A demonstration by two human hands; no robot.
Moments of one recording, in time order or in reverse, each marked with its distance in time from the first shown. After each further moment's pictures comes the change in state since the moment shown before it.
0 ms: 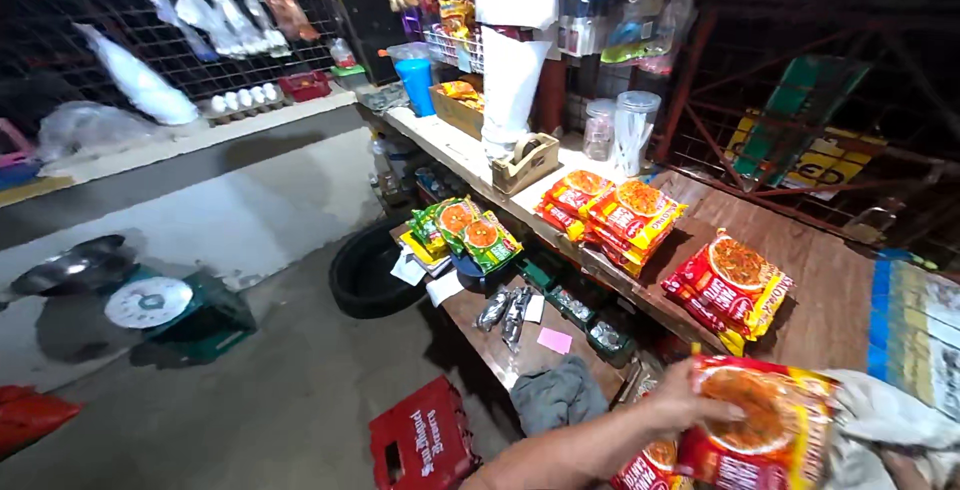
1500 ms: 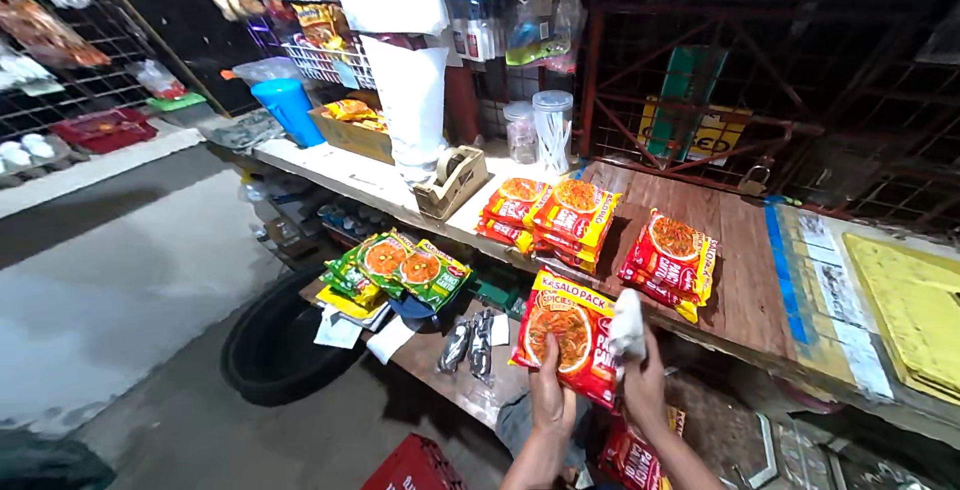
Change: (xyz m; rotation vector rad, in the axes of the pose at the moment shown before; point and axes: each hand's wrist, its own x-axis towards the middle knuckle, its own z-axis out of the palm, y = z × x) left_hand -0.041 0.022 -0.089 -0.685 0.695 0.346; right_hand -0.096 0.004 0.218 0.016 -0.185 -0.006
